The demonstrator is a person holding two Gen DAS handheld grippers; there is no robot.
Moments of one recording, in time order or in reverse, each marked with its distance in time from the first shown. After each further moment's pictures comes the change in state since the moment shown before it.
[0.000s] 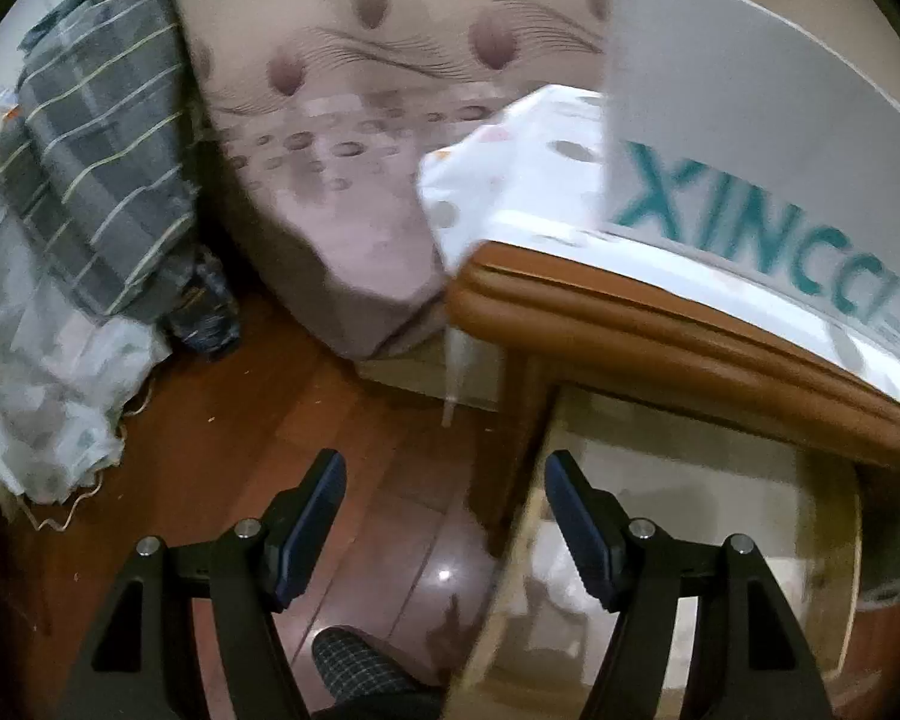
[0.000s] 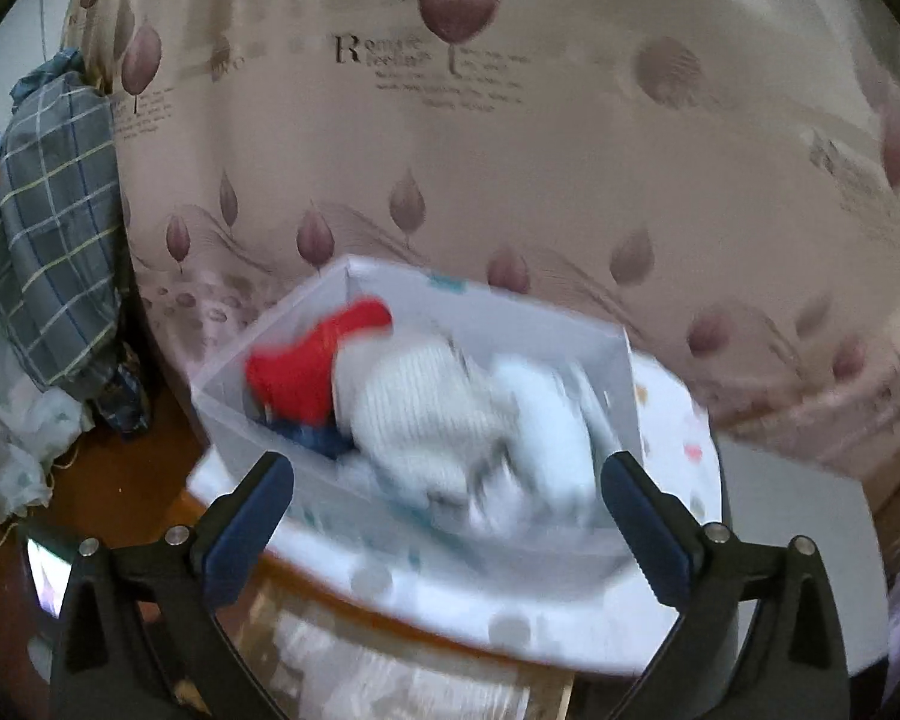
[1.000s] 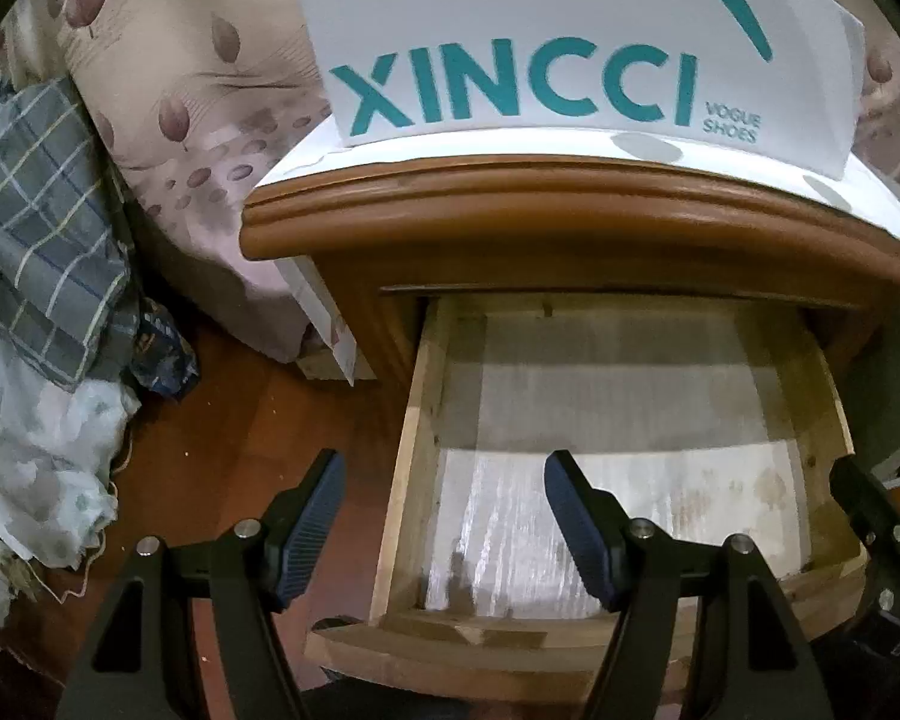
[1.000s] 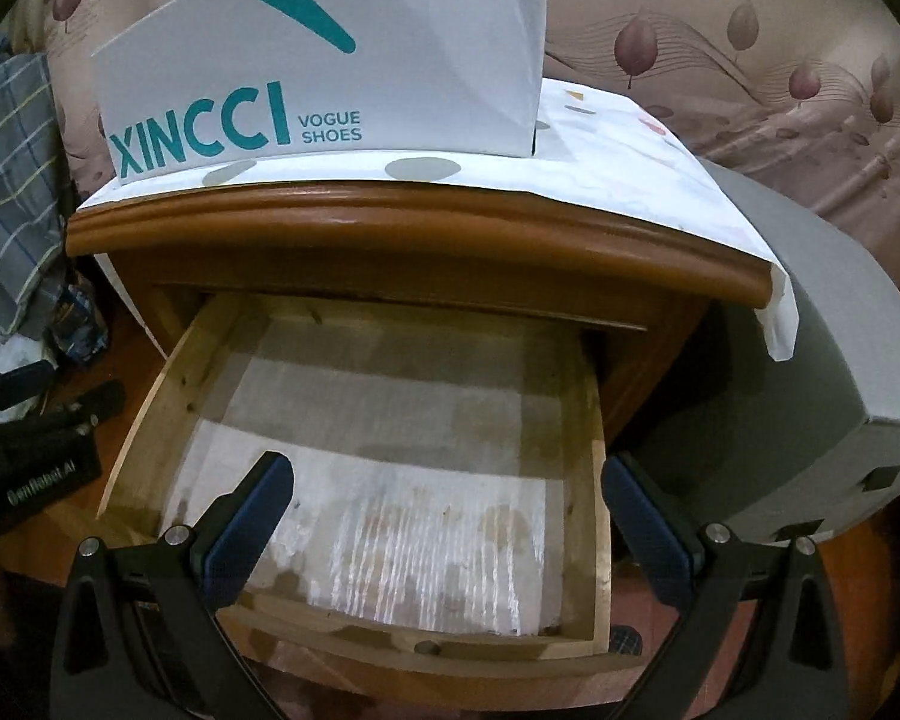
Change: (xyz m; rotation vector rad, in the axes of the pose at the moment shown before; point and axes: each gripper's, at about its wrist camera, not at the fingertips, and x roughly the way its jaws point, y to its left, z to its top) left arm -0.013 -0.081 -0.057 0.236 0.005 -0.036; right arm 0.057 -0.035 -0.222 0.172 0.200 -0.042
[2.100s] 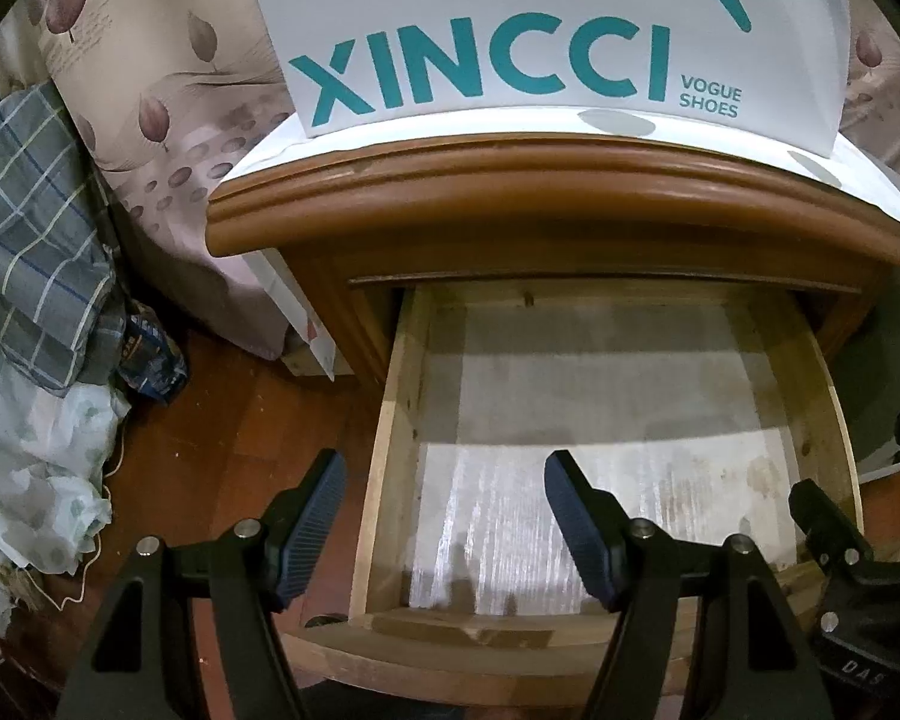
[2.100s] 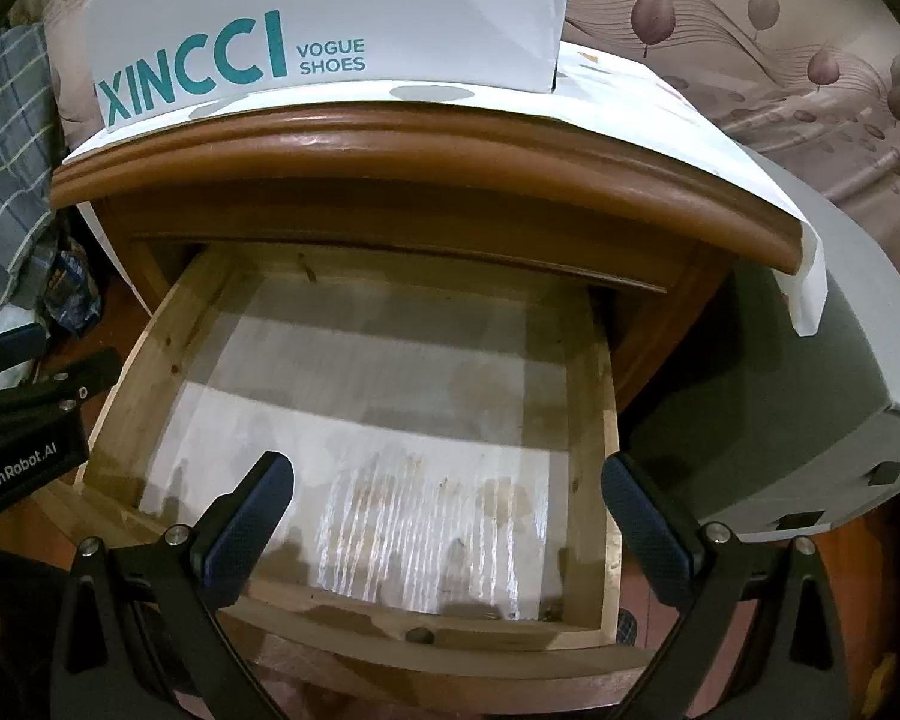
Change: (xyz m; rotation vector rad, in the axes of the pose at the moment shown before) left arm 0.007 -0.012 -0.002 0.016 0.023 -0.023; right arm 0.020 0.002 -0.013 -0.030 0.077 -0.006
